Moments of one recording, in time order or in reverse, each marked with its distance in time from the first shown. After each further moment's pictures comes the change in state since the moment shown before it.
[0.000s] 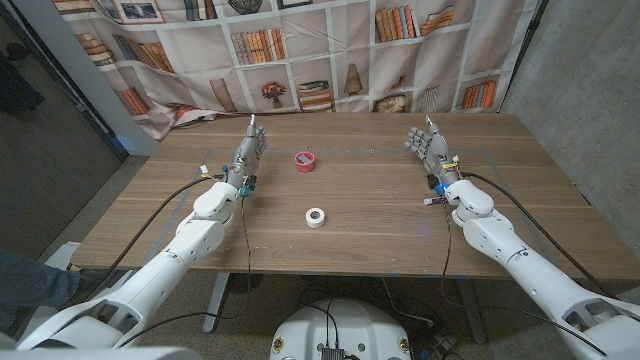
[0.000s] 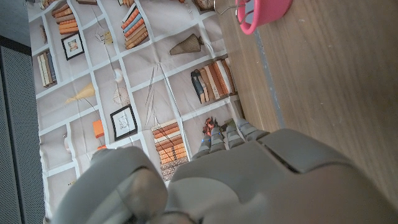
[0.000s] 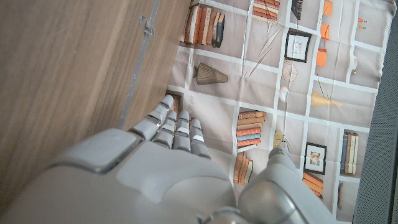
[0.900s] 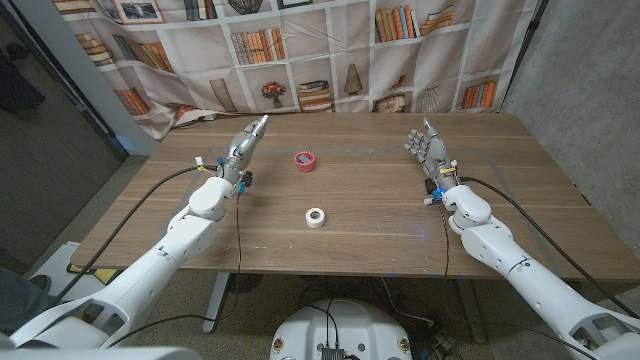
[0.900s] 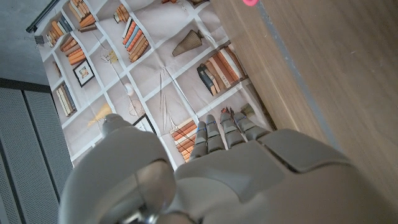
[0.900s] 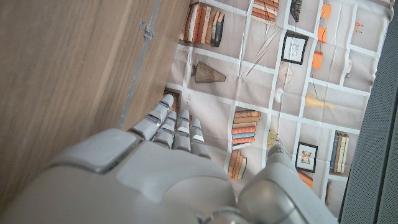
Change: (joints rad) left arm -0.014 0.064 0.025 -0.036 0.187 -0.045 0.096; left_hand 0.286 0.053 0.079 -0.132 -0.012 0.220 -0.038 0.029 0.005 0.231 -0.051 0.026 0.000 0.212 -0.047 0.008 -0.008 0.106 0.023 0.004 0.000; right arm -0.068 -0.016 0.004 -0.104 -0.041 -0.003 -0.096; right_hand 0.013 0.013 0.004 -0.004 0.000 0.007 -0.001 0.000 0.000 0.021 0.000 0.000 0.000 0.012 0.009 0.000 0.000 0.014 0.000 0.000 0.000
